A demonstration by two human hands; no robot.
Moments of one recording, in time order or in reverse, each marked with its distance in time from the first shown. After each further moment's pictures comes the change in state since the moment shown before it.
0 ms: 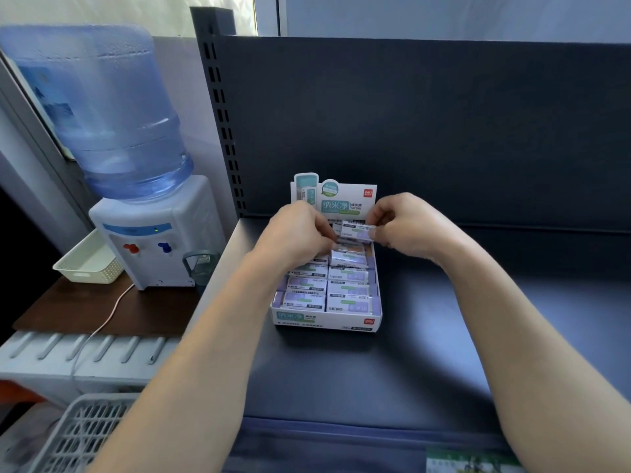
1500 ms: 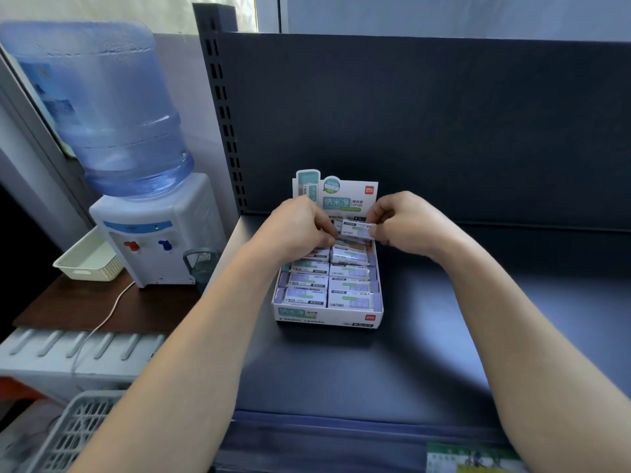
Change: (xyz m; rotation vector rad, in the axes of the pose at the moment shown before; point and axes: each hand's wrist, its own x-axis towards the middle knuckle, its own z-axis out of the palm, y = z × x) left_hand 0.004 -0.004 -0.004 0.006 -0.045 0.054; right_hand -0.001 -0.002 0.001 0.004 -0.004 0.015
